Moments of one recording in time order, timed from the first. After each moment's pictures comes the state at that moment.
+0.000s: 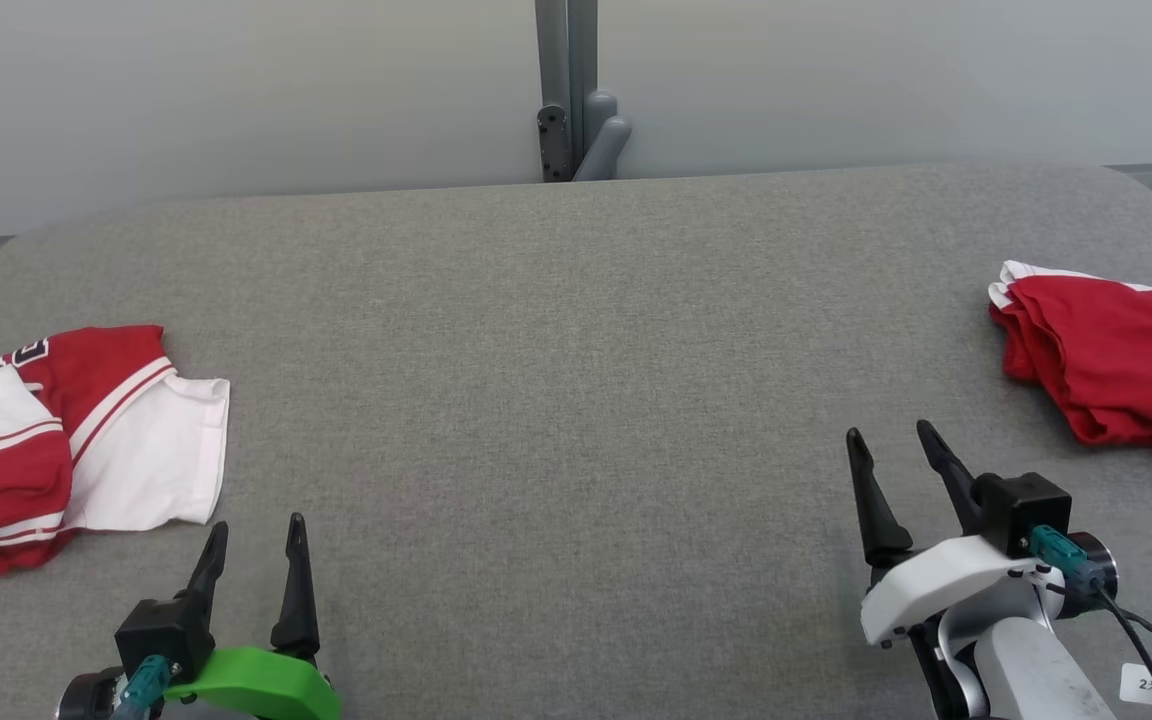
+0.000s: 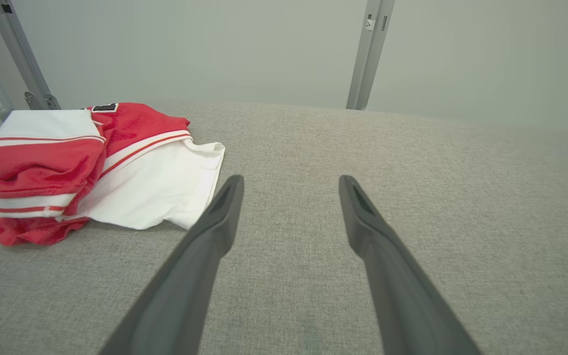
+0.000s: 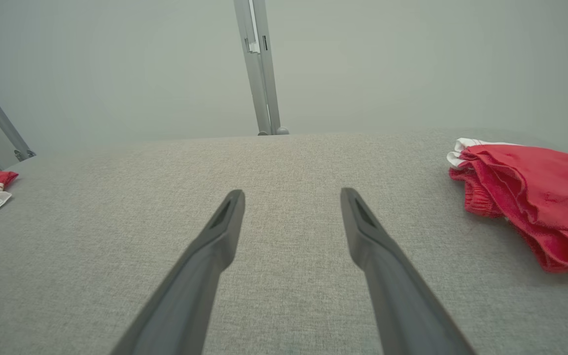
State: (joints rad) left arm -0.05 0.05 0.02 0.37 -0.17 -0.10 -0.26; right arm -0.19 -0.05 0.05 0.42 0.16 0.13 -0.26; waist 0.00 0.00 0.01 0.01
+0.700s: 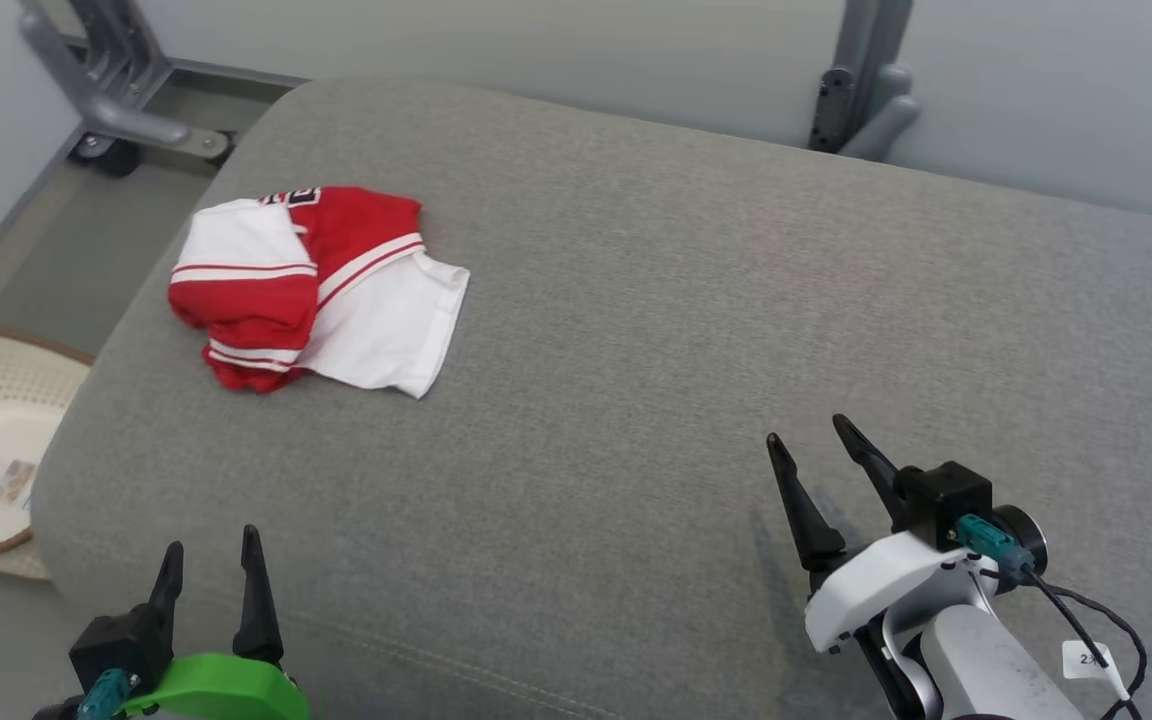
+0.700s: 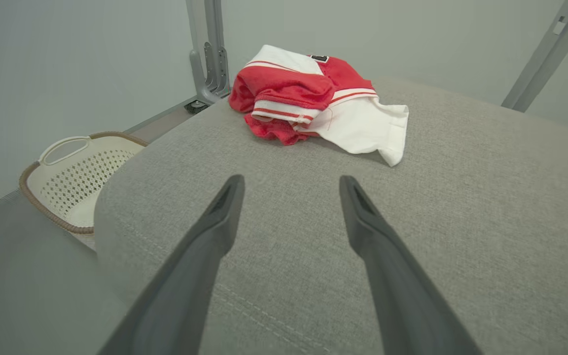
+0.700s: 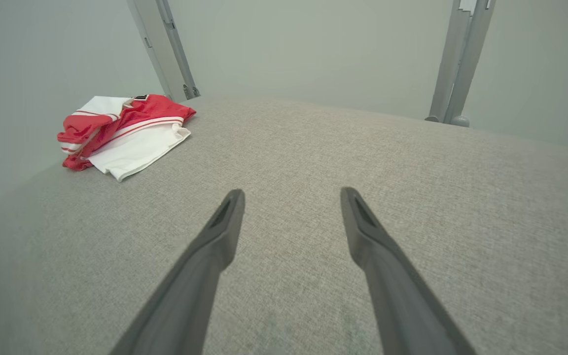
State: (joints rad) left arm -0.05 0.05 0.08 0.40 -0.21 -0.07 -0.26; right arm -0.24 -0.07 0.23 0.45 0.19 0.13 -0.26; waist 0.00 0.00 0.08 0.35
